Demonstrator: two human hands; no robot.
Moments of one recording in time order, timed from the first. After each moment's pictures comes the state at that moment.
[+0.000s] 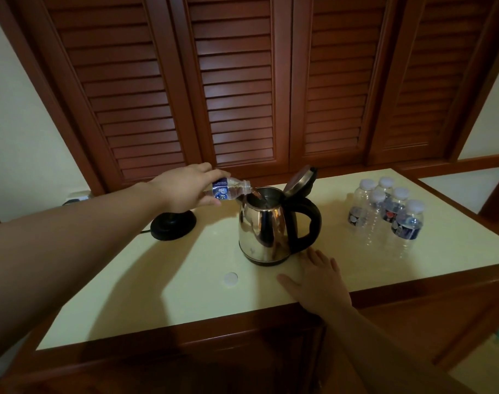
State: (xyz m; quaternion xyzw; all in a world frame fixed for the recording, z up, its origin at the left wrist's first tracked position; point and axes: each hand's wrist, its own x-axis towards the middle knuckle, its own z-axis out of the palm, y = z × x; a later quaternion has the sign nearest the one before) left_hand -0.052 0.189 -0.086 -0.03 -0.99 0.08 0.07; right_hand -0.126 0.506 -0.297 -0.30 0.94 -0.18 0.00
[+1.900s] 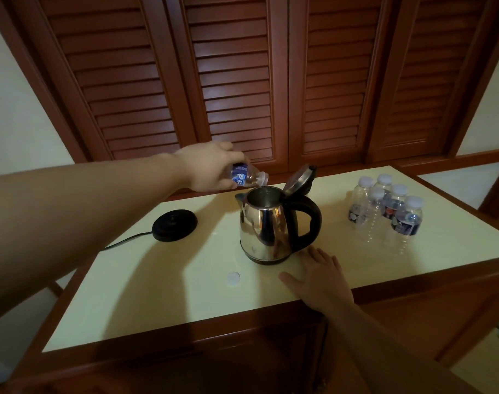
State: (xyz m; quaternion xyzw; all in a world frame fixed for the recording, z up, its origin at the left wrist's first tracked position) left_hand -0.073 0.233 -0.035 -0.07 -0.99 0.14 0.05; right_hand -0.120 0.507 -0.290 -0.30 0.94 -0.18 0.01
